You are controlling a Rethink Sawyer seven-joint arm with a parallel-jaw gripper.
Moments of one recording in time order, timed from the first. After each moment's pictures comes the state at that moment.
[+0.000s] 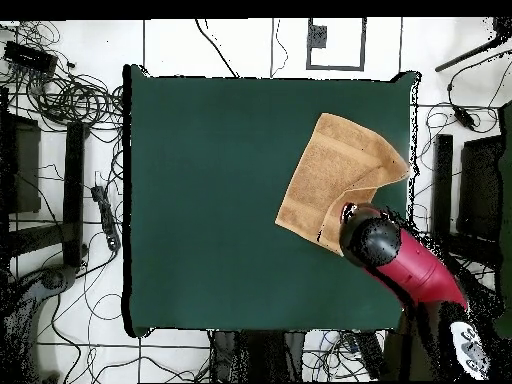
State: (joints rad) arm -0.35 -0.55 -0.25 1.69 0.18 0.22 1.28
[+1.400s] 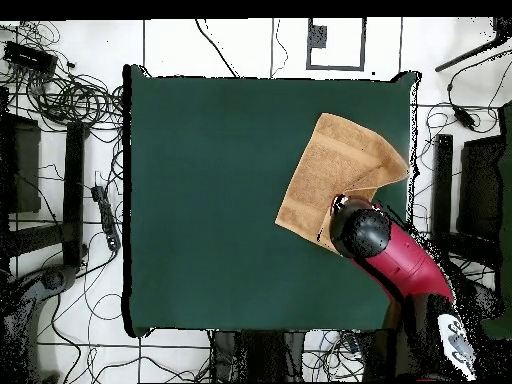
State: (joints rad) arm -0.32 -0.54 -0.25 1.69 0.27 0.22 1.28
